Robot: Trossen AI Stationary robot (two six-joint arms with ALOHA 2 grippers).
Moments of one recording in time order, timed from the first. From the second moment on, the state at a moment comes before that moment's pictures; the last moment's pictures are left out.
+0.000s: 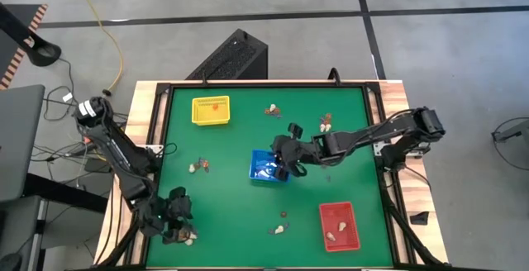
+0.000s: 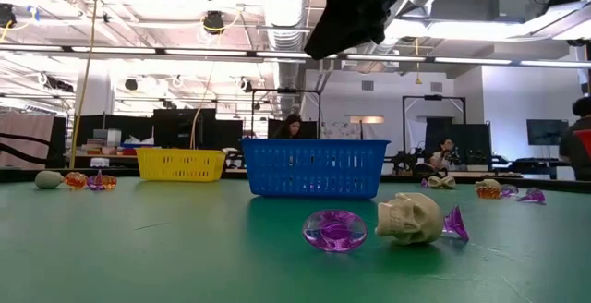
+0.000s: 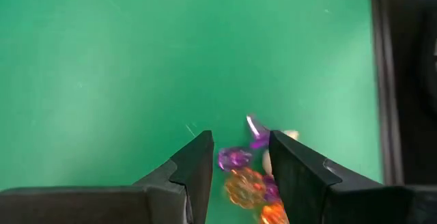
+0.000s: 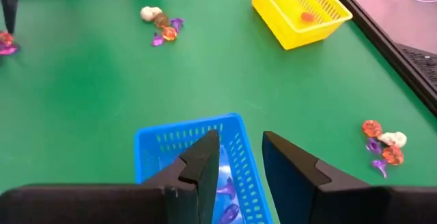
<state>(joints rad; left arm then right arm) -1.03 1.23 0.51 -0.19 -0.35 -1.08 0.17 1.56 1.21 -0.33 0.44 0.28</state>
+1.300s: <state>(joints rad) -0.96 1.31 0.51 -0.12 -0.29 -0.85 0.16 1.56 1.21 -0.37 0.44 0.31</state>
